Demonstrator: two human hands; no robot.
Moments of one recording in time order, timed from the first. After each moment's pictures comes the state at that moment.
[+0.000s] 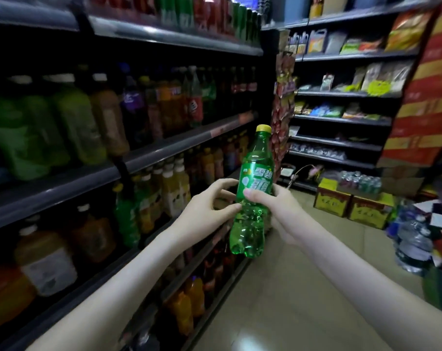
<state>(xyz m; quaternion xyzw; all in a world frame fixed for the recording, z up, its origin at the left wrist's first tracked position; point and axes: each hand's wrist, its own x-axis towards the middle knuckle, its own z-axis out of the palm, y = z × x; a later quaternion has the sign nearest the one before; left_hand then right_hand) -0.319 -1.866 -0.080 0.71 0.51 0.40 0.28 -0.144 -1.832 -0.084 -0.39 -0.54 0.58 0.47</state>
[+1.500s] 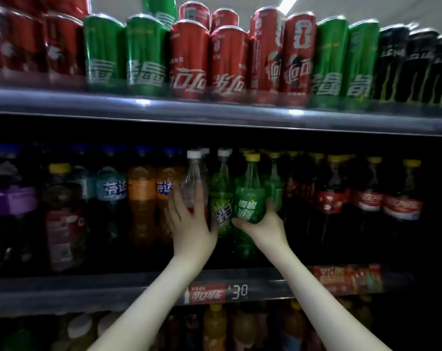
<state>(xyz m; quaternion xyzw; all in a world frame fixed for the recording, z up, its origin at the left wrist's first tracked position) -0.375 -1.263 -0.019 0.28 0.82 0.37 -0.35 -0.291 -1.131 0.002 -0.14 -0.79 0.45 0.39</state>
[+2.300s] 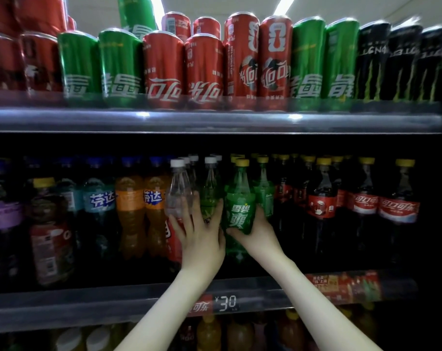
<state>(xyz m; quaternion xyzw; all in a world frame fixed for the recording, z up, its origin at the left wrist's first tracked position) -0.371 -1.221 -0.033 0.29 0.80 0.24 -0.47 -0.295 -1.108 -0.004 -0.10 -0.83 0.42 0.34</state>
